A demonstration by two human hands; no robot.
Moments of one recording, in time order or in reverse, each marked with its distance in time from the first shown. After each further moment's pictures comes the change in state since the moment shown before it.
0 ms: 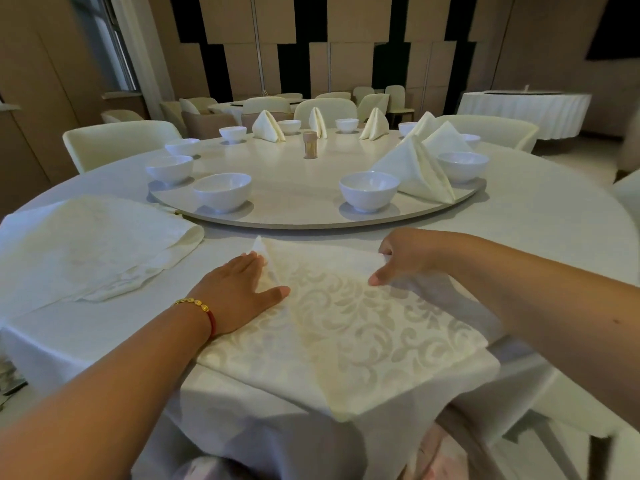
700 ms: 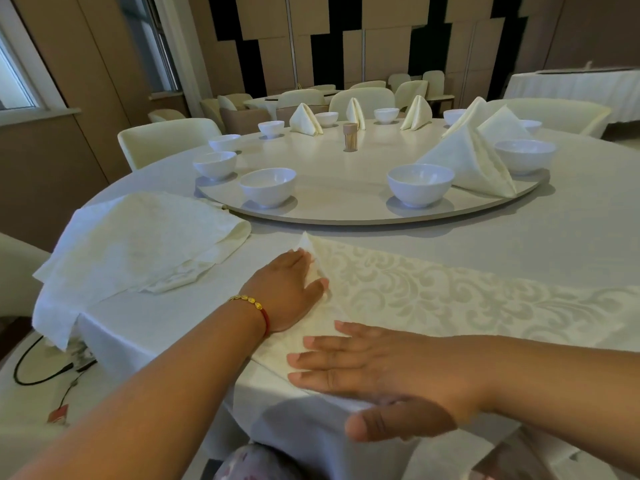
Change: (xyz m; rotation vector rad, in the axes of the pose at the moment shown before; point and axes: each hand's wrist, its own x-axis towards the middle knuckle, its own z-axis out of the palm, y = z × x) left_hand 0.009 -0.013 0.008 -0.047 0.057 0.033; right_hand -0.089 -0.095 0.071 -0.157 -0.299 -1.024
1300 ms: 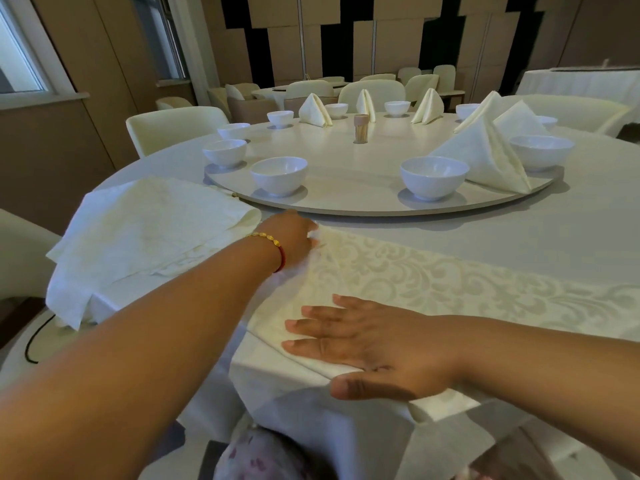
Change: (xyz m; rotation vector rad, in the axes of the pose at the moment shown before) left_hand 0.038 -0.006 -0.038 -0.058 0.082 -0.098; right_hand 0.019 -0.001 -0.005 -0.086 -0.020 0.092
